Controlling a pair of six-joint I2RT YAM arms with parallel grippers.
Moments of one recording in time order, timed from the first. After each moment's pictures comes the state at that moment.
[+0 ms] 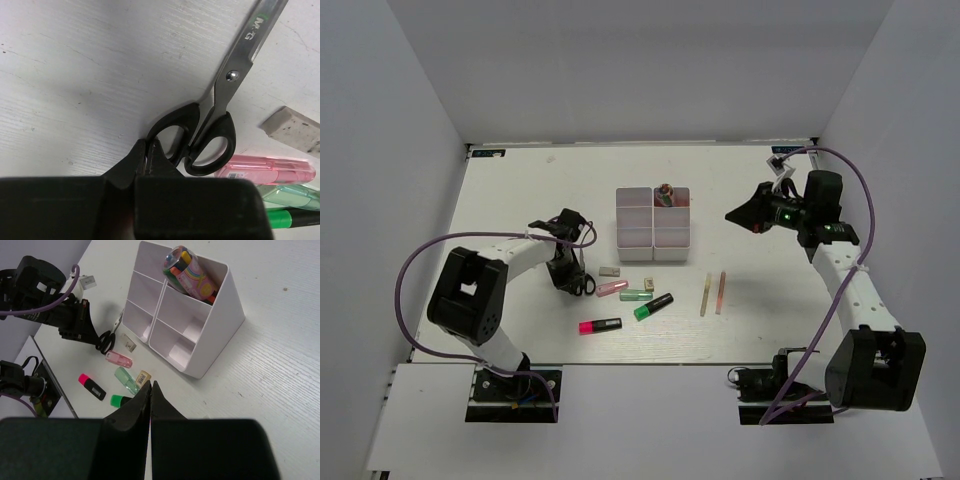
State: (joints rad) left arm -0.40 1.63 0.93 -0.72 -0.12 -0.77; right arm 0.01 1.21 0.94 -0.24 -0.91 0.15
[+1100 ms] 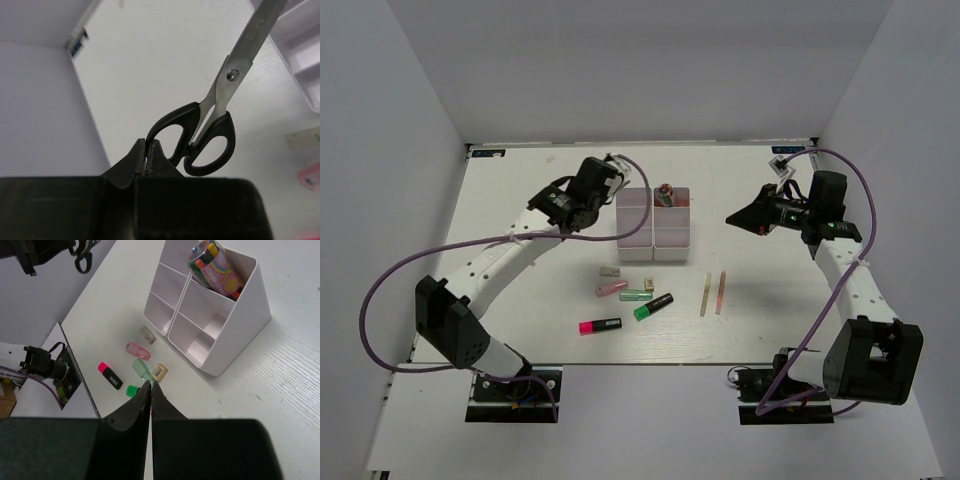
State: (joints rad) left arm -0.64 1.50 1.45 -0.80 -0.57 0.25; right arm -0.05 1.24 0.94 -0.24 -1.09 0.13
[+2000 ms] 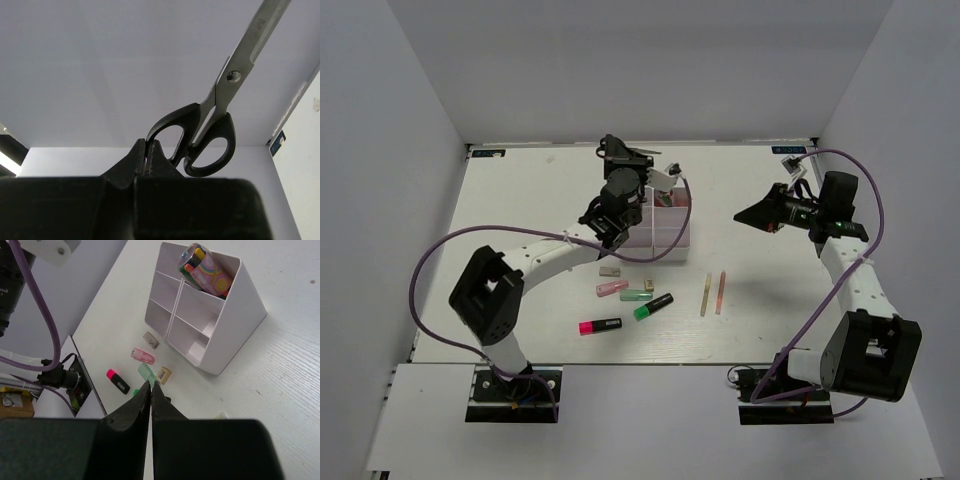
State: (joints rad) left arm -0.78 1.72 1.27 0.57 -0.77 1.73; right arm -0.13 1.26 0.94 -0.23 -1.15 0.19
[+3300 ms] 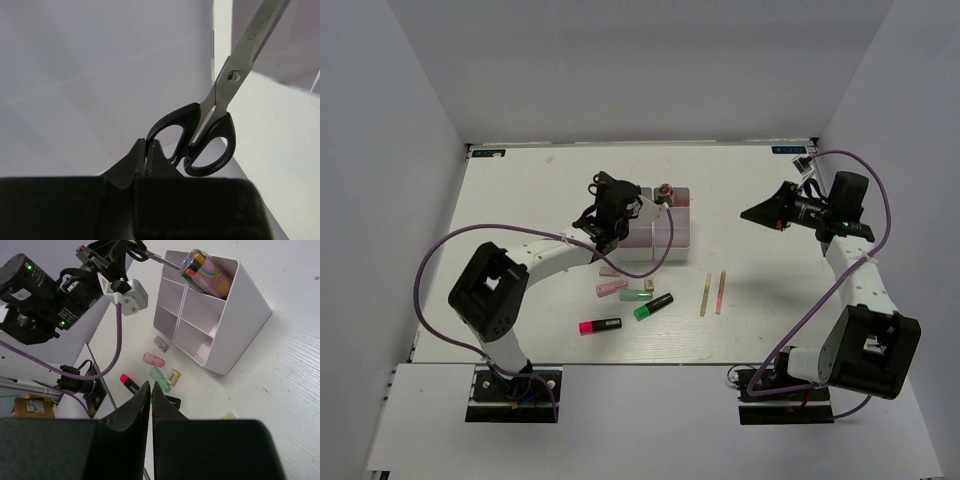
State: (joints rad) left arm -0.71 1.70 1.11 0.24 -0.67 1.56; right arm -0.19 1.29 0.94 -0.19 -1.22 0.28
